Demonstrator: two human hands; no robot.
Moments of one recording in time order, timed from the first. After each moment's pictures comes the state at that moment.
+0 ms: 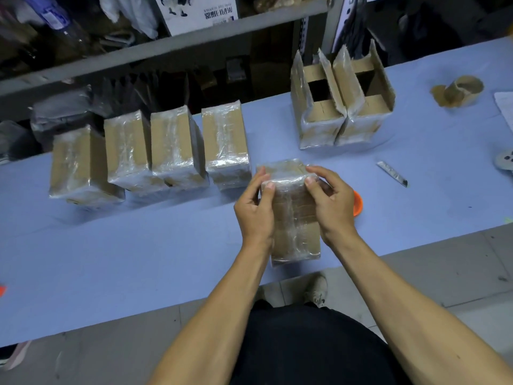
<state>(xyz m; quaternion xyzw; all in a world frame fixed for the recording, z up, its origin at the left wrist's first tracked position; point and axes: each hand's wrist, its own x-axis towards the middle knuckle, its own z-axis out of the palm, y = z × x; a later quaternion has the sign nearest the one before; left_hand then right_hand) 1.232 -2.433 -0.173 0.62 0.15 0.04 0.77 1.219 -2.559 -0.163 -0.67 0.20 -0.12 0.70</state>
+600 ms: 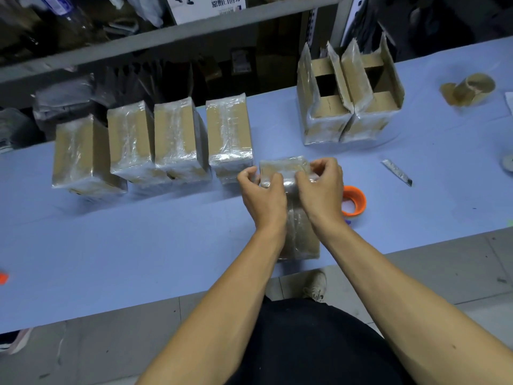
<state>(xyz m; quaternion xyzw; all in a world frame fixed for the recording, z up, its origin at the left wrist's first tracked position) 1.245 -2.454 -0.161 0.67 0.28 0.06 0.68 1.238 -2.534 -0.144 -0.79 0.28 -0.09 0.54</state>
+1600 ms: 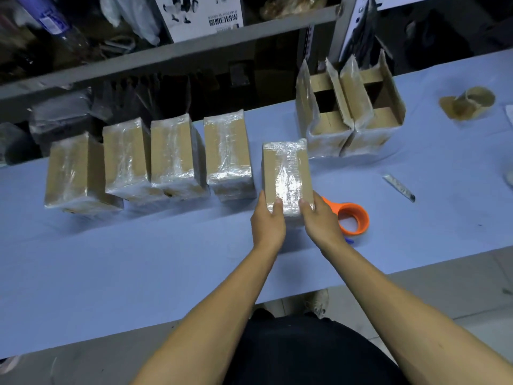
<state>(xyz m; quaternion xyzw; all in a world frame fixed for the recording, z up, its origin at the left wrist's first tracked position) 1.259 -2.441 -0.210 0.79 0.18 -0.12 0.58 1.246 -2.558 -0.209 -0.81 0.21 0.09 0.54</state>
